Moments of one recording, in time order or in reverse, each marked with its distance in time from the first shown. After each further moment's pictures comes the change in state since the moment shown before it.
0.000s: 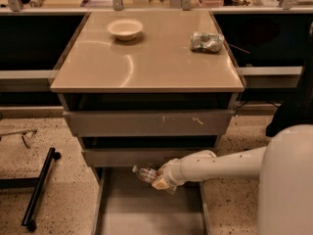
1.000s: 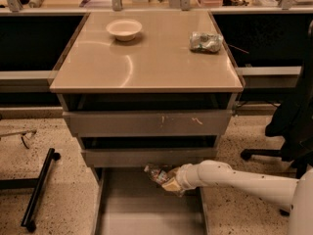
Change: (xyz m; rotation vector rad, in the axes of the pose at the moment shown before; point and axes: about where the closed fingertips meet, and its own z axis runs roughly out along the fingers) arm 0.058 -0.031 0.023 -0.006 -0.125 0.089
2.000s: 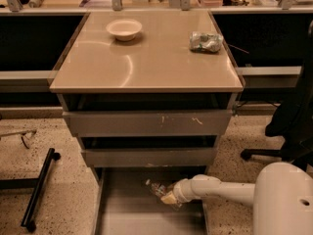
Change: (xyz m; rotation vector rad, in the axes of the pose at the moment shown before) arm 0.089 0.010 0.092 -0.028 0.064 0.129
